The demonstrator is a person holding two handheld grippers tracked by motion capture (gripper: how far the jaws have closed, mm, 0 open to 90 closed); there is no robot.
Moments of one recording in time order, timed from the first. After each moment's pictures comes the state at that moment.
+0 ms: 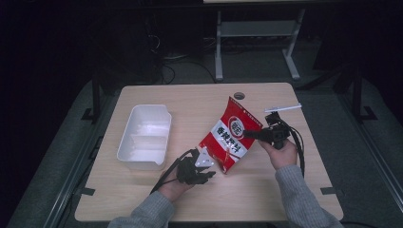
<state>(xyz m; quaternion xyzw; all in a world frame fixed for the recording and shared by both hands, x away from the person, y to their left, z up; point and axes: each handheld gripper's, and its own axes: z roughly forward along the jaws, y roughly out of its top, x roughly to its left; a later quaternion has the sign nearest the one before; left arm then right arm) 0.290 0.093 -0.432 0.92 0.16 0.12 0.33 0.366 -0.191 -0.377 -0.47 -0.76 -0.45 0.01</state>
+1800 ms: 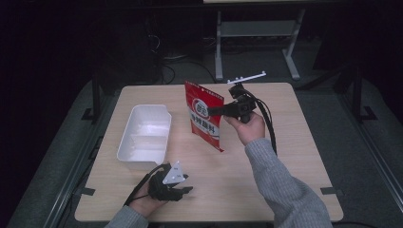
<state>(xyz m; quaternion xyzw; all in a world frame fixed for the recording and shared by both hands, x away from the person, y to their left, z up) 0.251 0.165 -0.437 0.92 0.17 0.12 0.33 0.400 -0.094 -0.300 -0.39 -0.78 -0.49 0.04</state>
